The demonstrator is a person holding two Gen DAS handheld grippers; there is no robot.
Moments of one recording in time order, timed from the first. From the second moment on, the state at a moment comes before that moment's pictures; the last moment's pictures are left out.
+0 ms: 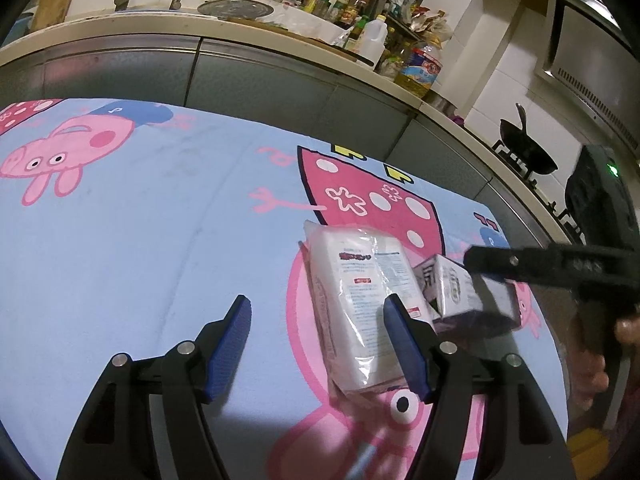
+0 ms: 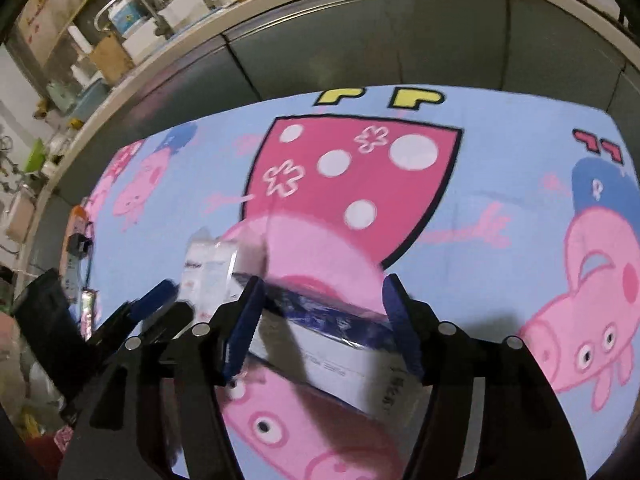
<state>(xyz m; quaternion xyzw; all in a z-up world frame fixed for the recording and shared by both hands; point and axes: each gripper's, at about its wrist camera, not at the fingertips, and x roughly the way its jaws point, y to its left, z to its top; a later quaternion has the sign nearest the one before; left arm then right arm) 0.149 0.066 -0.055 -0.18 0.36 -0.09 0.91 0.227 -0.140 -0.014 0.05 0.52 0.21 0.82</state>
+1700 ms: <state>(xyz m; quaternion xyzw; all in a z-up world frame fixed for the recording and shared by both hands) 0.165 -0.013 -0.049 0.00 0.40 -0.10 0.91 0.064 -0.180 -0.058 0.04 0.40 0.13 0.90</state>
